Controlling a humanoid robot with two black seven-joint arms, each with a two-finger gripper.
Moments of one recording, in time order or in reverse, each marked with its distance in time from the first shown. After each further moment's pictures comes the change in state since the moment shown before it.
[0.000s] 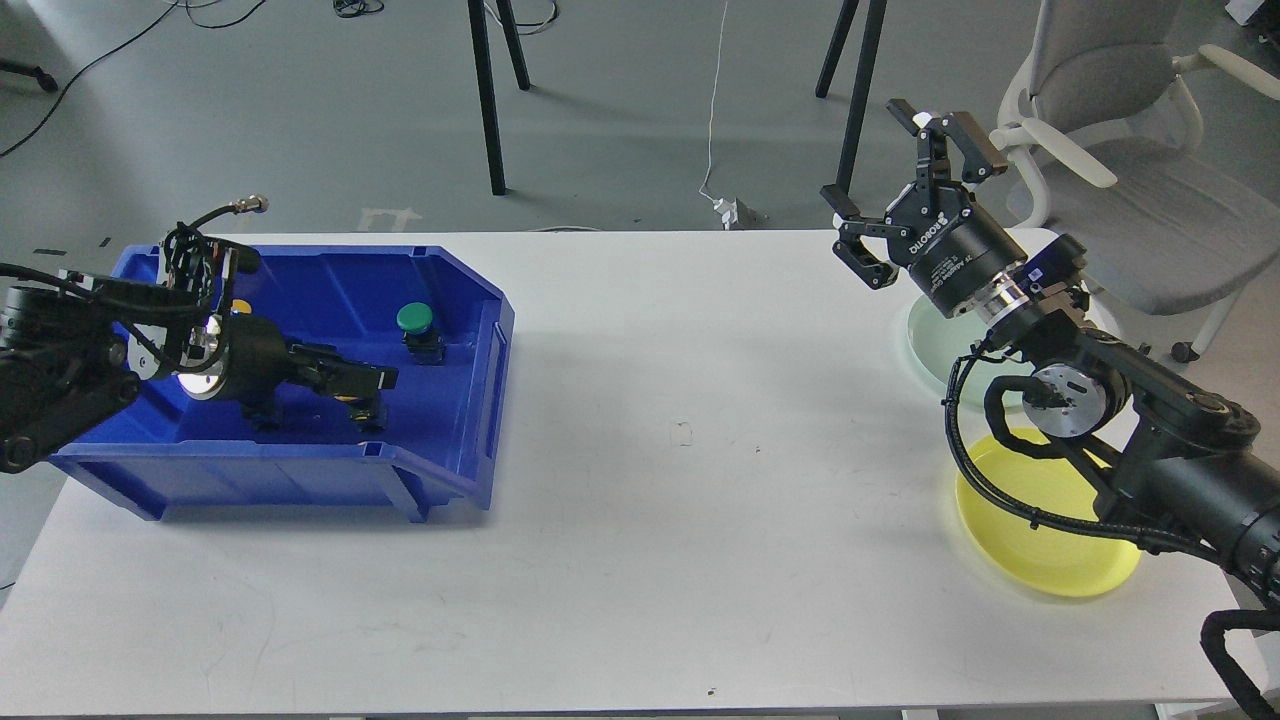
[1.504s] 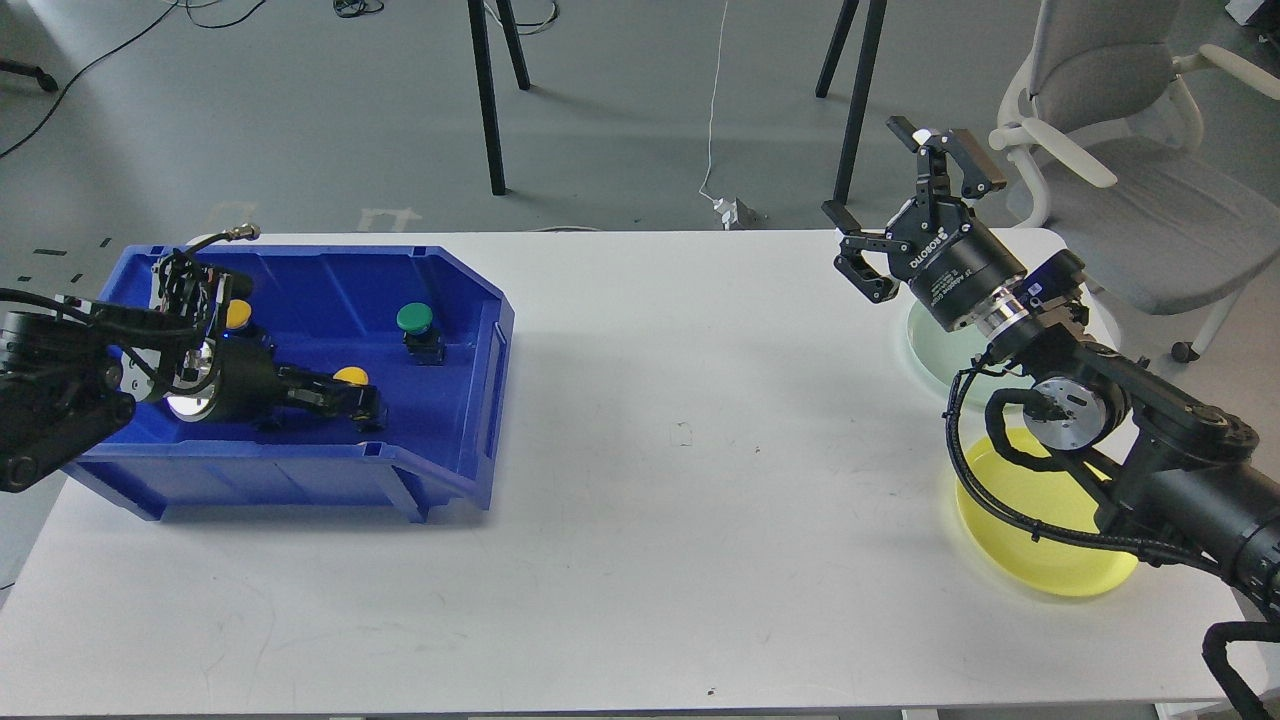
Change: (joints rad) left arm 0.036 -0.011 0.000 0.047 0.015 0.000 0.000; right arm -0.021 -0.001 0.000 0.003 0.000 0.000 0.000
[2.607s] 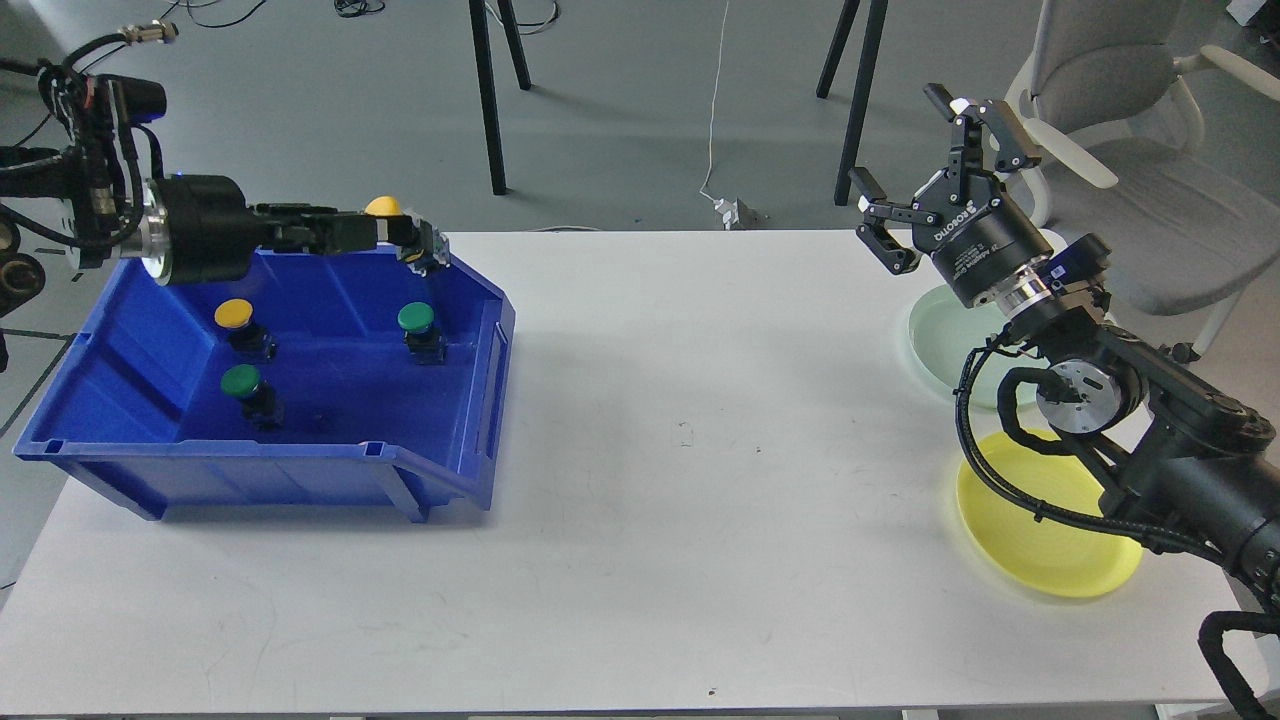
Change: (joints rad) left arm -0.105 0.247 -0.380 -0.436 -0.220 -0.104 0.000; right arm 0.001 -0.003 0.089 -0.010 -0.002 0.000 0.000
